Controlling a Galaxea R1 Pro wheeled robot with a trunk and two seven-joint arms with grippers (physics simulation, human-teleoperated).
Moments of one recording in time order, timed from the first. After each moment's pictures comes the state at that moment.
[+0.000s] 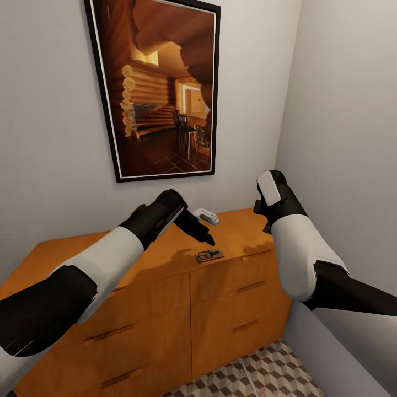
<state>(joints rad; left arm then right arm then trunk) -1.32 -0.15 -0.64 -0.61 0.01 1.03 -0.71 -1.37 0.17 -0.30 -0.64 -0.39 1.04 -1.00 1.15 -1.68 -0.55</state>
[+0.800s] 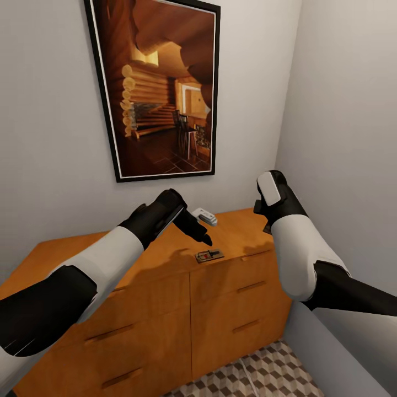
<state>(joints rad) -1.32 -0.15 -0.63 -0.62 -0.05 1.04 -0.72 -1.37 0.17 -0.30 -0.64 -0.39 1.04 -1.00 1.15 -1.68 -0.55</state>
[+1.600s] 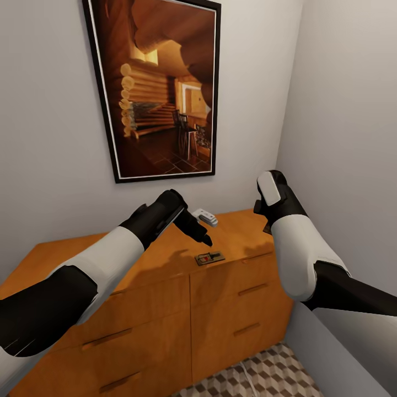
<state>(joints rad) -1.32 -0.15 -0.64 -0.61 -0.05 1.04 -0.72 -1.37 0.17 -0.30 -0.64 -0.39 1.04 -1.00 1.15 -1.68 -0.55</state>
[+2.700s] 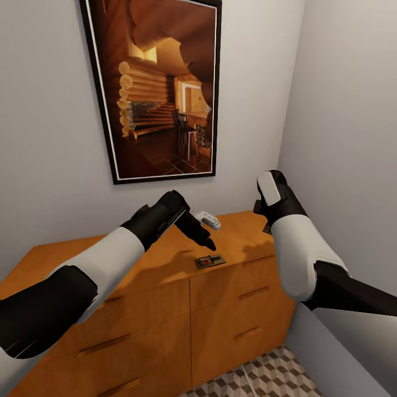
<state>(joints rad) -1.32 -0.15 -0.68 -0.62 -0.05 1.03 -0.81 -1.37 0.17 -0.30 -0.64 -0.39 1.04 -1.00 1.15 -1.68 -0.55</state>
